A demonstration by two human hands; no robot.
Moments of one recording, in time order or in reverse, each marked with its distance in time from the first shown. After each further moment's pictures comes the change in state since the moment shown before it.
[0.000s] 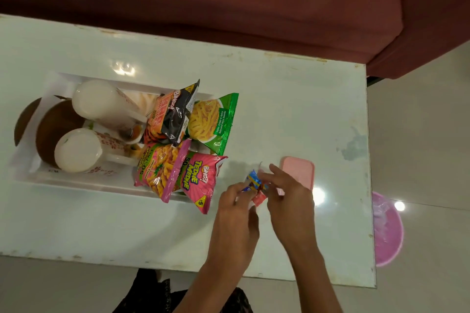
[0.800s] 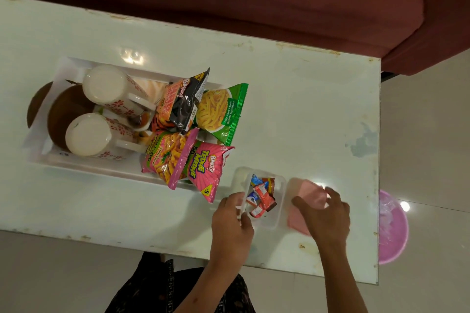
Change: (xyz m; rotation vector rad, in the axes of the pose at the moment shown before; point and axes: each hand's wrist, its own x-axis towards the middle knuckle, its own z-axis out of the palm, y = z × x) left_hand -0.020 -0.022 0.014 -0.290 0.004 -0.372; right_hand 0.008 0.089 -0.016 -0.044 0.091 0.503
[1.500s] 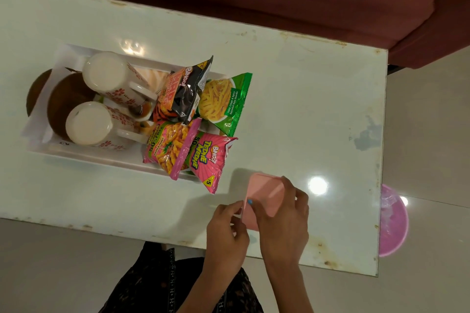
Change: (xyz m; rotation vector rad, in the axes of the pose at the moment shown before) left_hand -0.022 -0.017 -0.009 -0.031 -0.028 0.002; right_hand -0.084 -0.026 0.044 -0.198 0.027 -0.334
